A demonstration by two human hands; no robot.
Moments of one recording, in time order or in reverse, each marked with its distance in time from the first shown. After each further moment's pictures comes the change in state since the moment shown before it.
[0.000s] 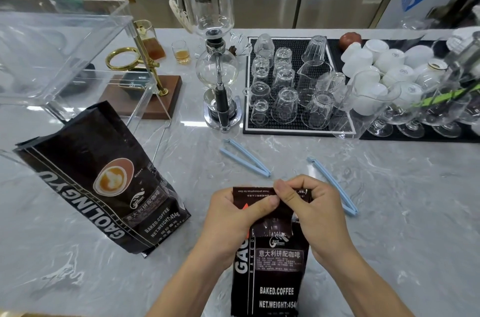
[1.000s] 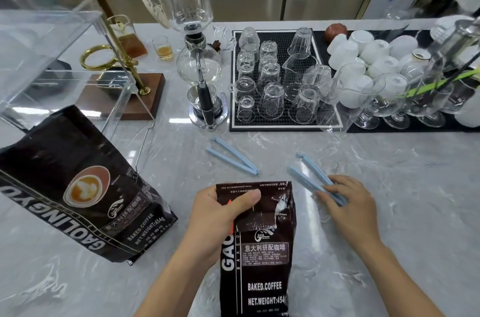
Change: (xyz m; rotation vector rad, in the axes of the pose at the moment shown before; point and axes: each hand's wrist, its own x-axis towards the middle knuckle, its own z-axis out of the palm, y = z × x) left_hand 0.009 0.002 0.000 -0.017 0.077 -0.083; right_hand 0.045 0.090 -0.109 -0.780 0.252 -0.243
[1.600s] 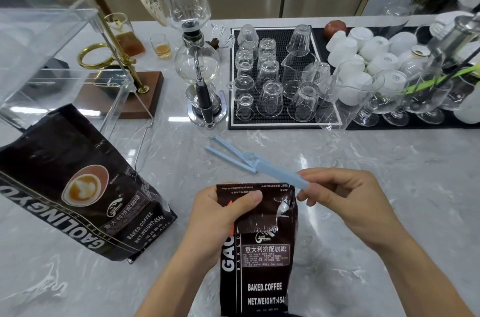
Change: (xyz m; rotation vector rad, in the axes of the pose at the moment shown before) left_hand -0.003 -0.002 0.000 0.003 -0.031 0.008; right_hand -0.001 -0.094 -0.053 0.791 -0.416 0.079
